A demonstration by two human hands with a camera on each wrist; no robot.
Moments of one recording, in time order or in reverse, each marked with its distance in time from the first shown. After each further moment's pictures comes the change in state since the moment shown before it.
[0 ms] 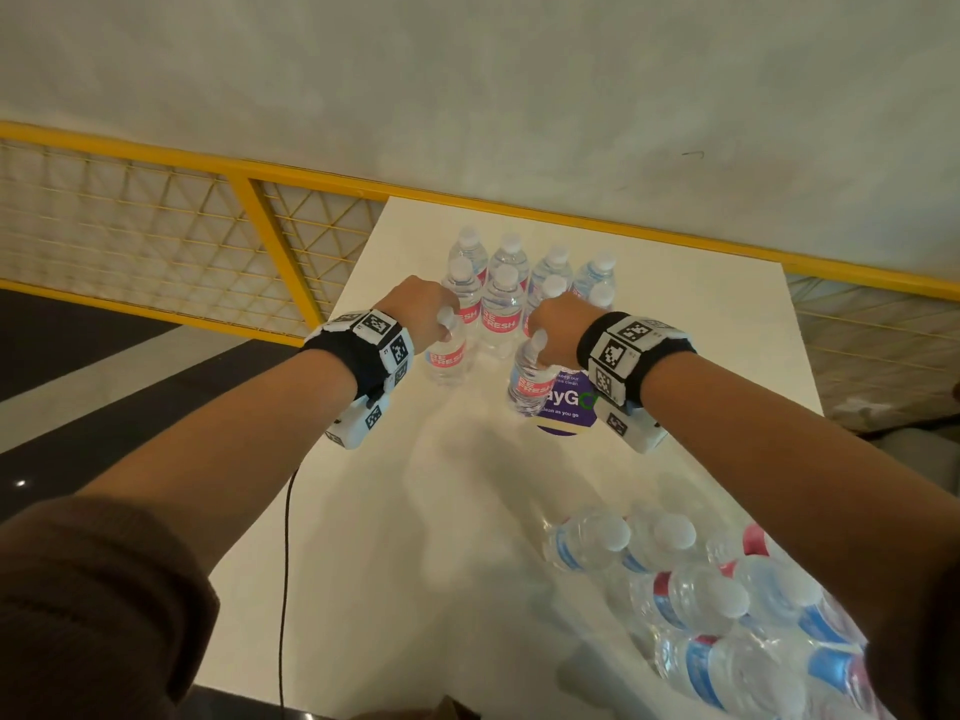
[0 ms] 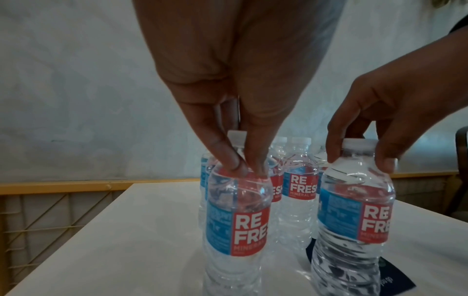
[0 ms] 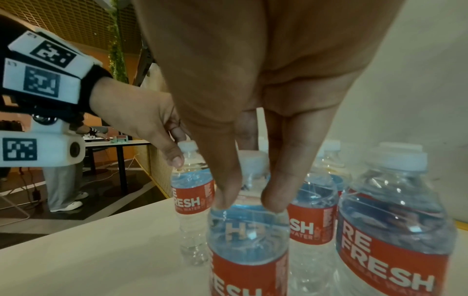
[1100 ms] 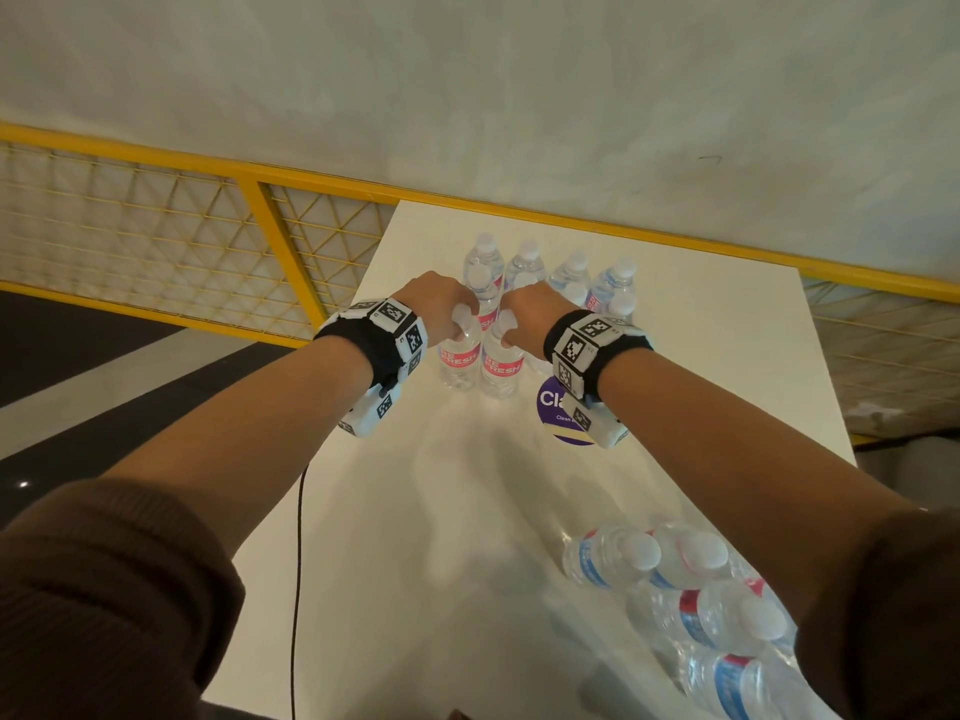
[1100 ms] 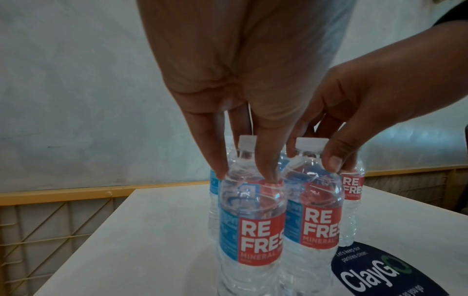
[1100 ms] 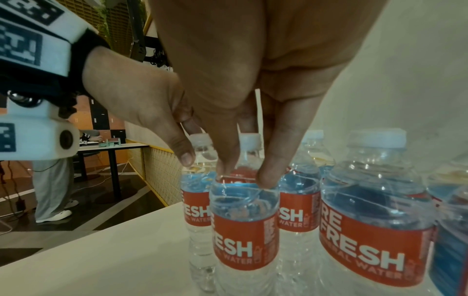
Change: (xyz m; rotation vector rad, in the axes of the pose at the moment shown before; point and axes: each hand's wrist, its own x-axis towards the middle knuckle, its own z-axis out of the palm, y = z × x) left_hand 0.006 -0.007 -0.017 -0.024 -0.043 0.040; right_hand 0.040 -0.038 -0.004 0.129 0.125 -0.012
